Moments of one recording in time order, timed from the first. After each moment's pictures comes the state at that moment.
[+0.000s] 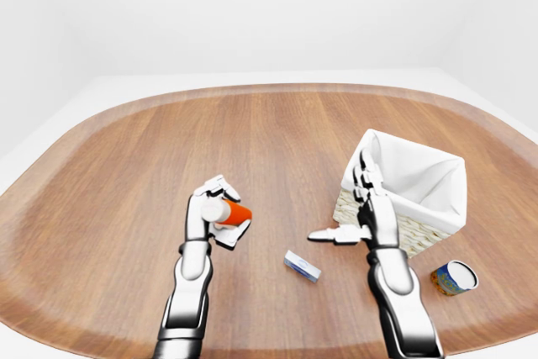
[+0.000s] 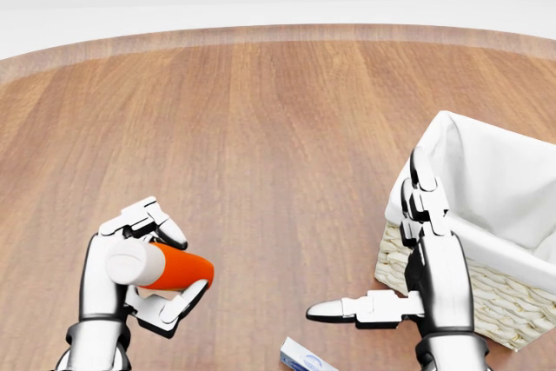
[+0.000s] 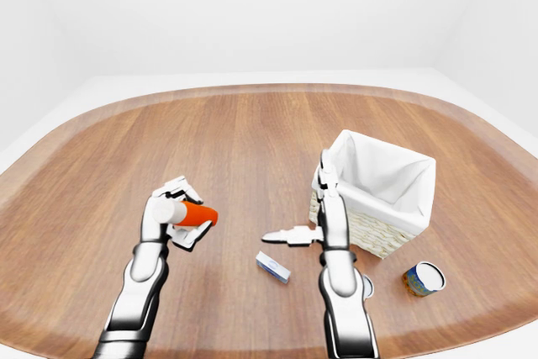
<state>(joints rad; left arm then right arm) -0.03 0.01 0.01 0.02 0.16 -0.05 0.07 0.12 0.00 0.03 -0.34 -0.10 0.09 -0.03</state>
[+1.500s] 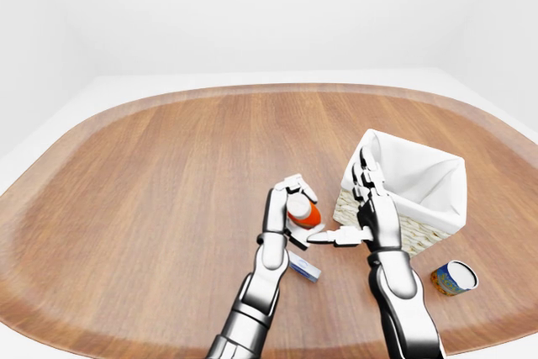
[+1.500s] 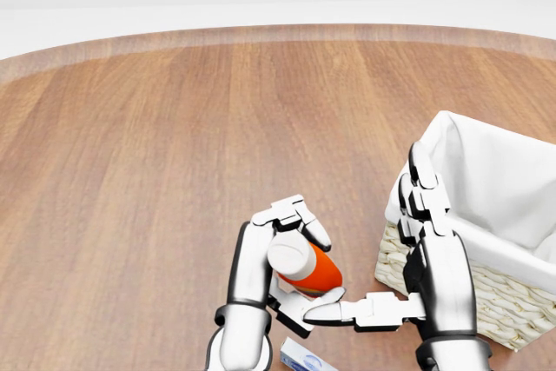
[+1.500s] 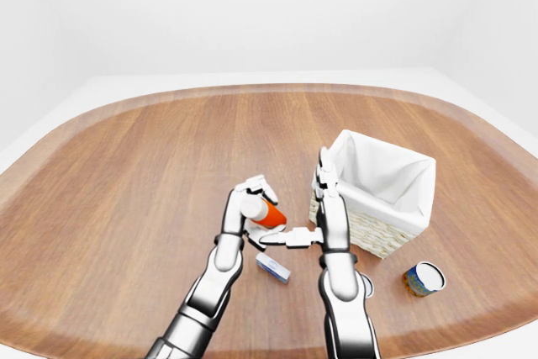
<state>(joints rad) -0.20 -0.25 -0.29 0.32 0.31 -0.09 0.25 0.14 0.00 0.05 -0.40 -0.08 0.09 -0.02</state>
